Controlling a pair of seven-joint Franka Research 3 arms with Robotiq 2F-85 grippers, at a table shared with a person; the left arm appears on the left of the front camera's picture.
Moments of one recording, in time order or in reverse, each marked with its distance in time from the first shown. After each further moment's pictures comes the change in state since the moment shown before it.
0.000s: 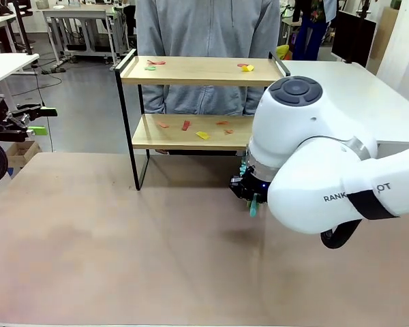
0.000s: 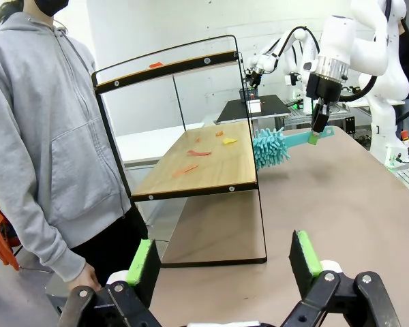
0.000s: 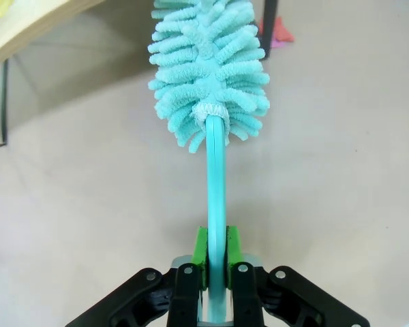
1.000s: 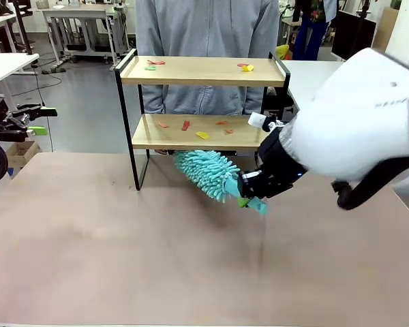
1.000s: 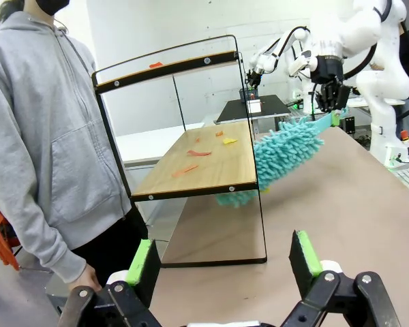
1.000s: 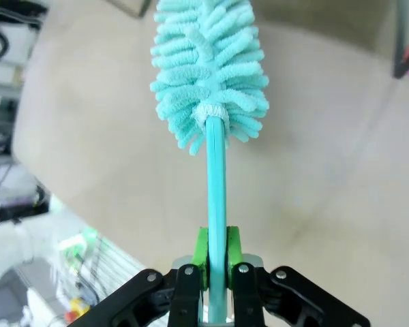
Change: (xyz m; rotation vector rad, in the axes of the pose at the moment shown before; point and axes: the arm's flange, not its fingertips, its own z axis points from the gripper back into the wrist) left arm 0.000 0.000 0.000 0.000 0.000 0.000; right arm 0.008 -0.042 0.048 0.448 0.192 0.469
